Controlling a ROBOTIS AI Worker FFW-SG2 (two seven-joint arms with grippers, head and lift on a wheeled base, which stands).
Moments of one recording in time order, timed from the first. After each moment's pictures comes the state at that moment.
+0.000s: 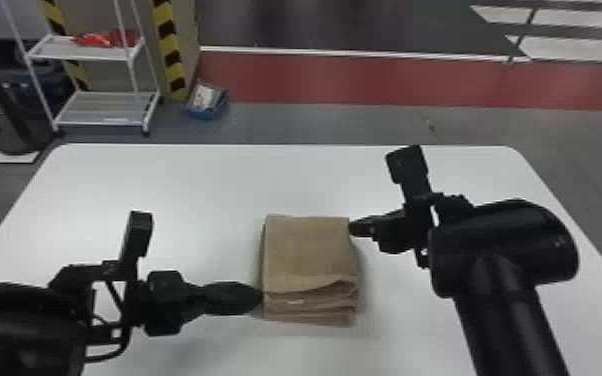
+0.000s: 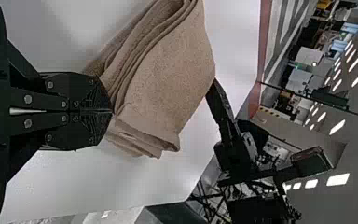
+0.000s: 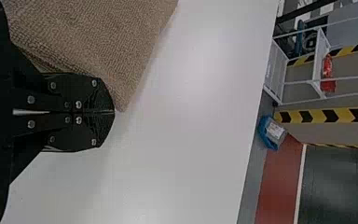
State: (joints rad) left arm 0.02 0.22 -0.06 -1.67 0.02 0.61 -1.22; right arm -0.22 0.00 0.10 -1.71 0.39 1.08 0.66
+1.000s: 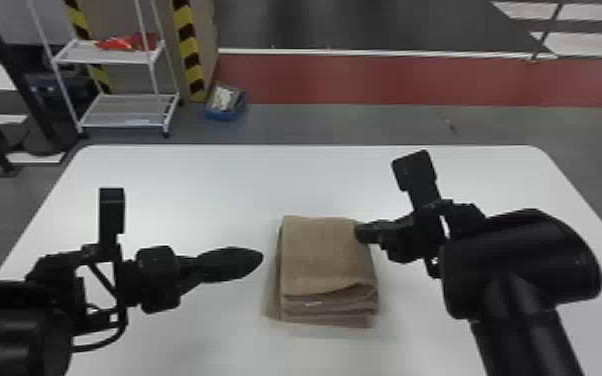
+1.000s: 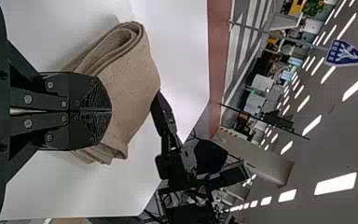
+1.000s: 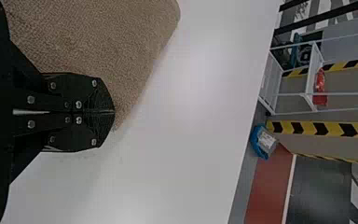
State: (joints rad) left arm 0.08 0.21 0.08 -1.86 0.15 0.71 -1.14; right arm -0.17 0.00 0.15 -1.77 0.40 1.05 0.66
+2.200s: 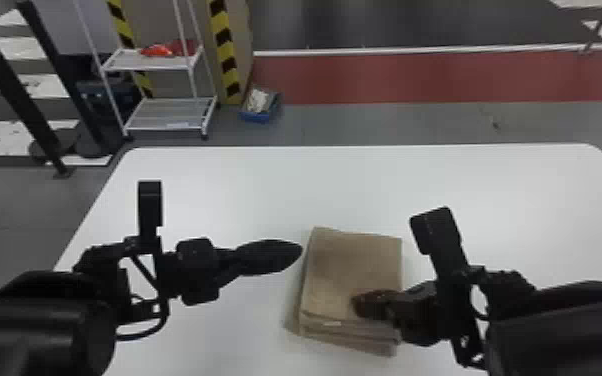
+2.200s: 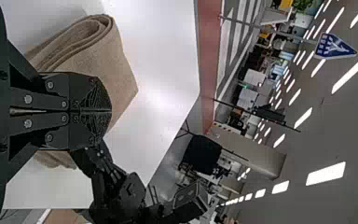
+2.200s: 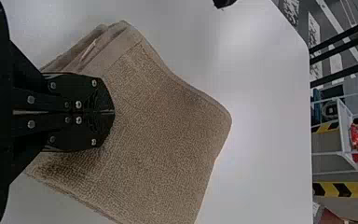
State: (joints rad) left arm 0.09 0.21 0.09 -1.93 0.18 0.73 -1.14; right arm 0.07 0.00 0.26 -2.10 0.33 1.30 0.76
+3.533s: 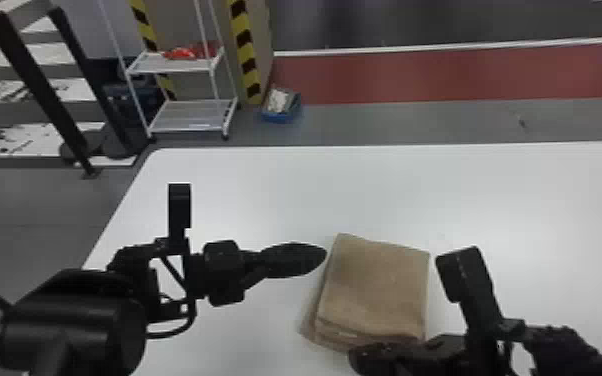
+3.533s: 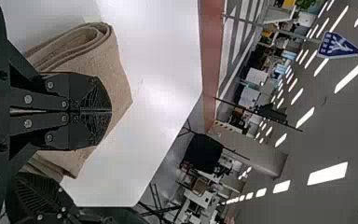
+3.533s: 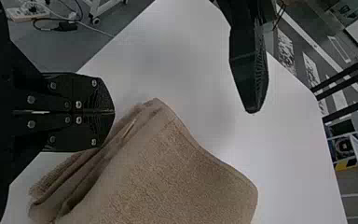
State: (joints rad) left arm 0.10 0.21 0.08 -1.92 0.18 0.73 -1.14; right arm 0.24 0.00 0.29 -2.32 0.29 1.44 0.87
